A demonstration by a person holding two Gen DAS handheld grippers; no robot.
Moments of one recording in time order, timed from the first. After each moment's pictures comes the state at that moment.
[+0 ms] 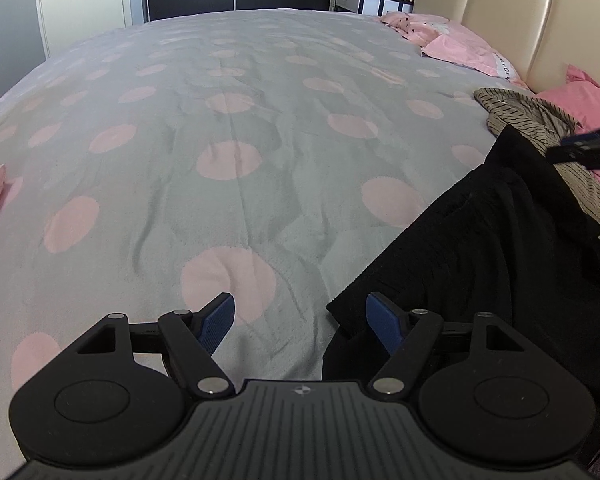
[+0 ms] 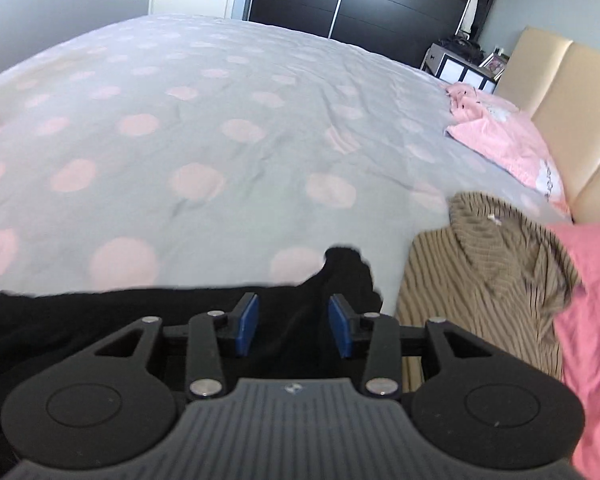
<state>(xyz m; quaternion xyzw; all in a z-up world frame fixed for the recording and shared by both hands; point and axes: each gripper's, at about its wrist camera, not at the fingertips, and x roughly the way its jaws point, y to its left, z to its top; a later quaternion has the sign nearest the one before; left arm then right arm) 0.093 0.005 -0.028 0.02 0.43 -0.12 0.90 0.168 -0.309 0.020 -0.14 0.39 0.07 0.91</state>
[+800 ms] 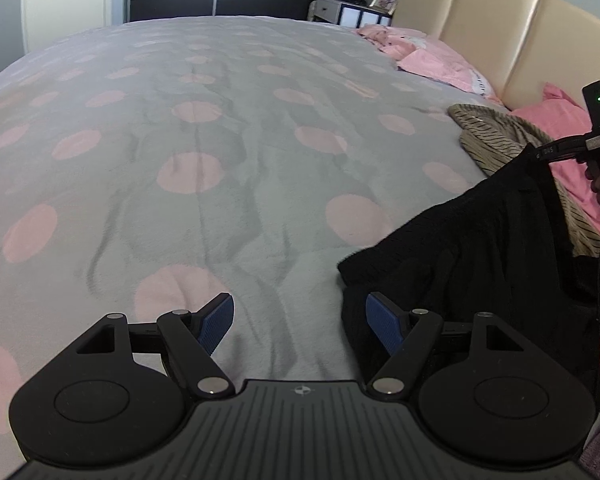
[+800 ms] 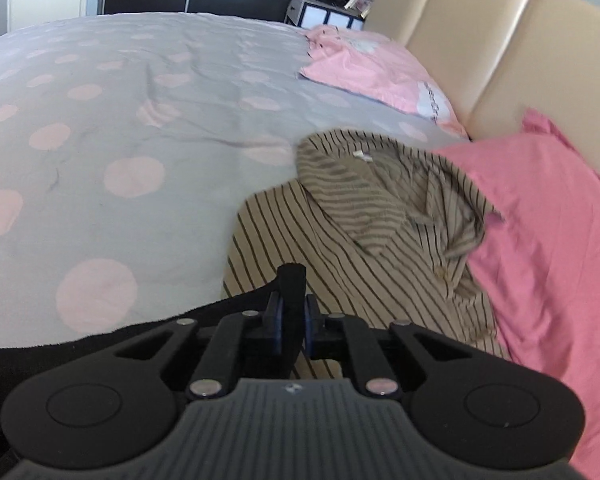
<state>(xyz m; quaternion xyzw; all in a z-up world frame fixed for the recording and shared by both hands) 0.106 -0.010 -0.029 -0.01 0.41 -0.18 0.89 0.229 -0.421 -0.009 -0.08 0.41 -0.13 0.90</state>
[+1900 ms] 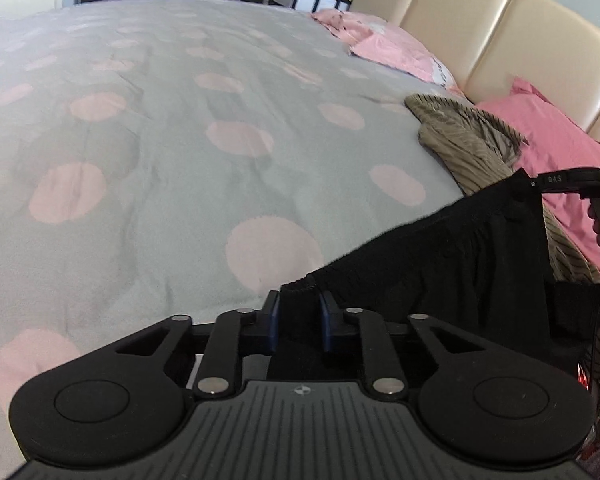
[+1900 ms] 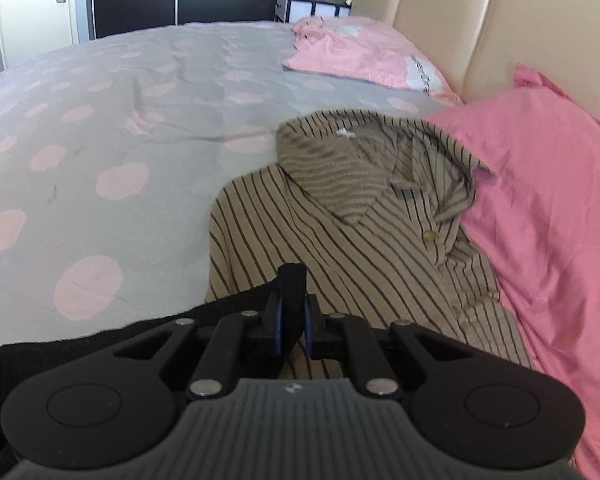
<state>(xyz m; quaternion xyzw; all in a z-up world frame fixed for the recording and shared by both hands) 0.163 -0.066 -0.045 -0.03 0.42 -0.23 0.88 0.203 -0.458 -0.005 -0.01 0.40 -0.11 0.91</state>
